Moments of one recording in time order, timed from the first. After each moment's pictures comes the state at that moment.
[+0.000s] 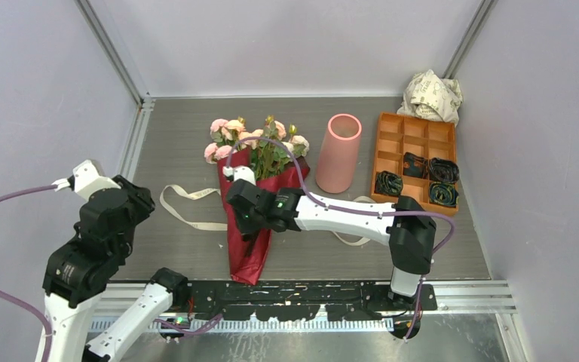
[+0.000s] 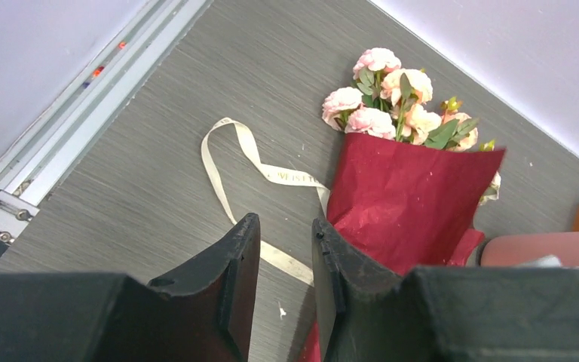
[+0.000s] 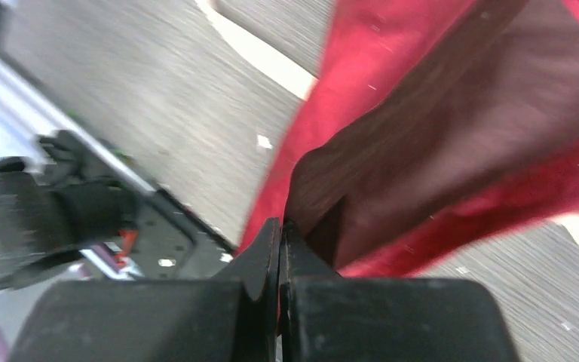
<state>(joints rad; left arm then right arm) -0.40 0.59 1.21 -1.10 -0.64 -0.68 1.20 1.76 1.42 -0.52 0.20 0.66</state>
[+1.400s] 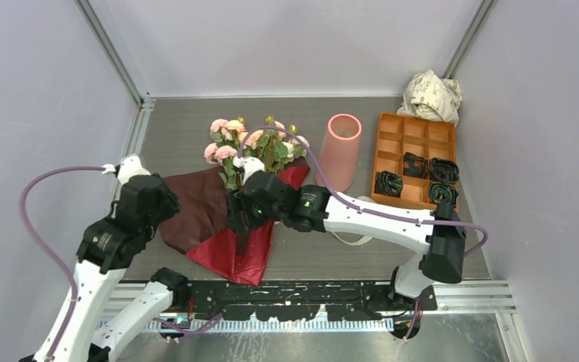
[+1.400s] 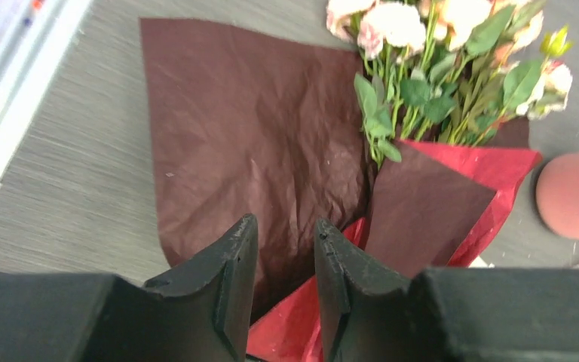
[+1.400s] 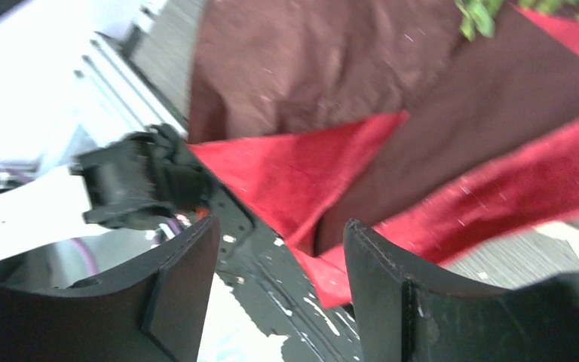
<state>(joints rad) -0.40 0.67 1.08 -1.08 -0.52 -0.66 1.21 1.59 1.43 -0.43 0.08 0.62</state>
